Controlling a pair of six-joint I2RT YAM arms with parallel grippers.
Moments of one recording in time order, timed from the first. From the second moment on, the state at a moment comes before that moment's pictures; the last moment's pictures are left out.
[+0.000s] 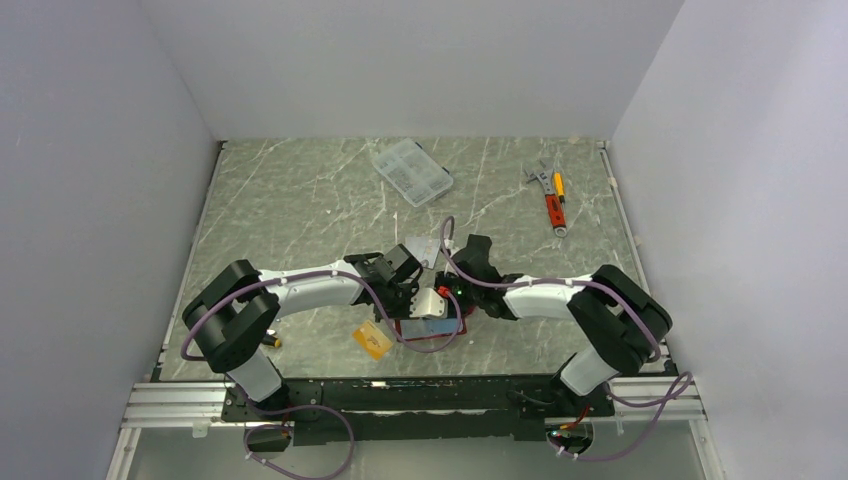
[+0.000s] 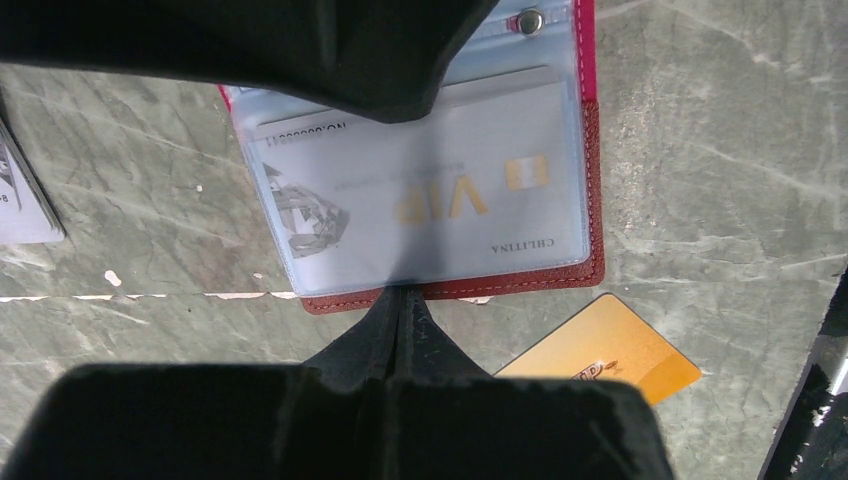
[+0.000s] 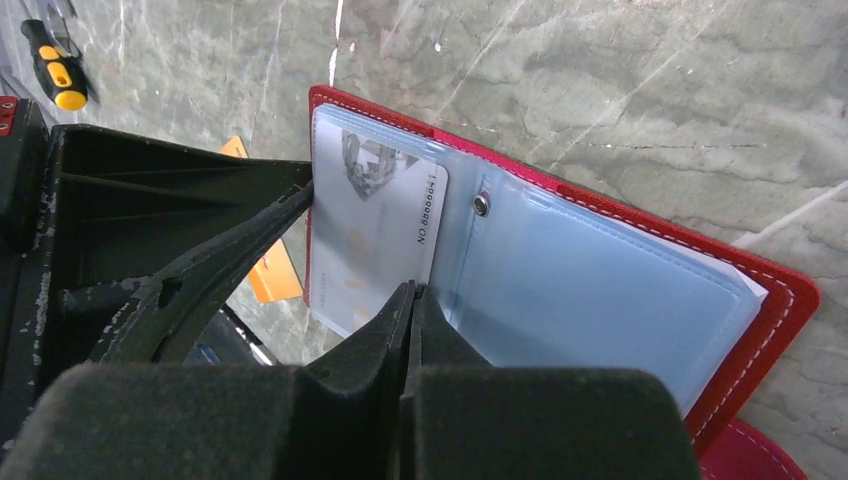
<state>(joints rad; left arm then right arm) -0.90 1.62 0.91 -0.48 0.19 0.75 0.77 1.55 0.58 0.17 -0.33 0.74</state>
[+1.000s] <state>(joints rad) -0.62 1.96 1.57 -0.73 0.63 0.58 0.27 1.65 0.95 -0.17 -0.04 0.56</state>
